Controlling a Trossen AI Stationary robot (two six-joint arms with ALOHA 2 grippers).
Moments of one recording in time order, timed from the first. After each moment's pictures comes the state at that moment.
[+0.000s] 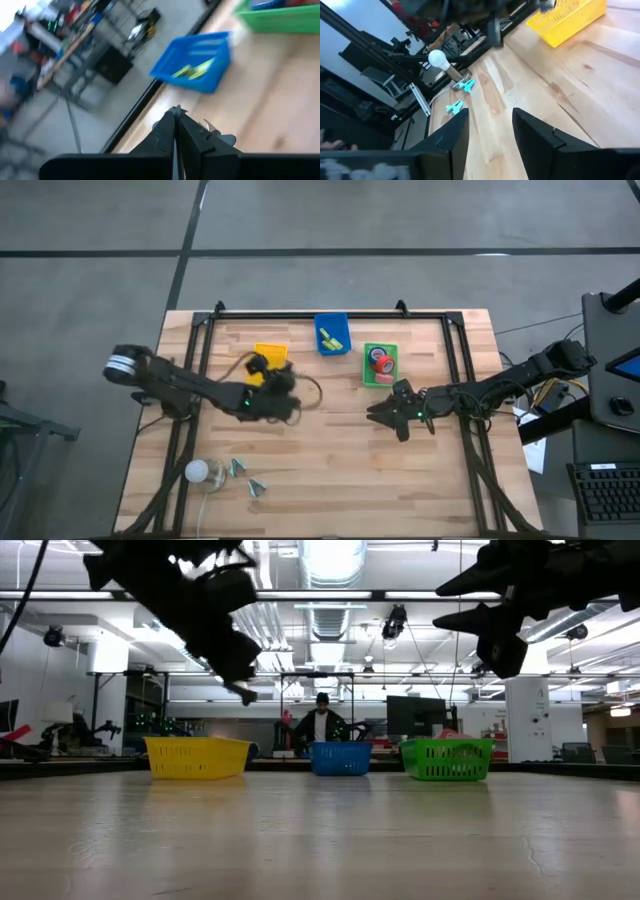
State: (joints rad) left arm -0.19 1.46 0.83 -0.20 -1.11 -0.17; right arm 0.27 1.08 0.37 0.47 0.24 0.81
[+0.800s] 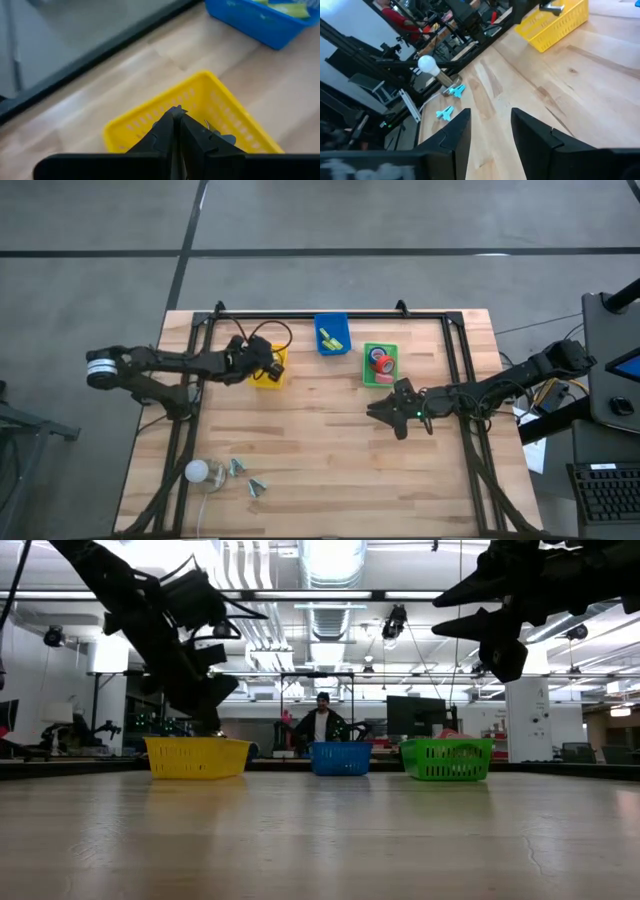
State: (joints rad) left arm 0.29 1.27 0.59 -0.15 -0.62 -0.40; right arm 0.27 1.08 0.37 0.47 0.29 0.81
